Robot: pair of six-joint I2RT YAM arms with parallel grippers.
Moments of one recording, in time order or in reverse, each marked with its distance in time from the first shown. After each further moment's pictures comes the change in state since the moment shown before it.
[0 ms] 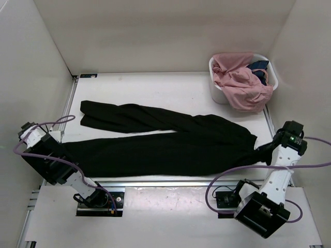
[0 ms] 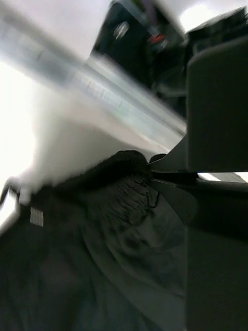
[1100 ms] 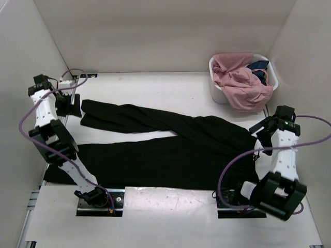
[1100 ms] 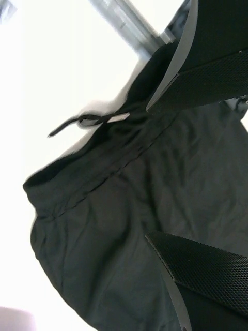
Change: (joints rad) left arm -0.359 0.151 0.510 -0.075 0.305 -0.183; right arm 0.164 0.163 0.026 0.225 0.111 -0.033
